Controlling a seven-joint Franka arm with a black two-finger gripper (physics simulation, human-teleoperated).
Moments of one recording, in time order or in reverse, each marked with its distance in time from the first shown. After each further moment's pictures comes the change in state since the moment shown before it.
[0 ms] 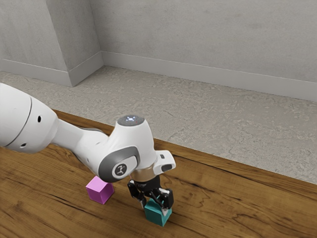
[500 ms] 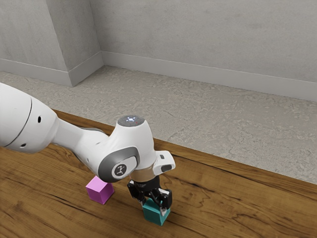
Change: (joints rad) arm 0.000 0.000 0.003 -0.001 0.011 -0.002 -0.007
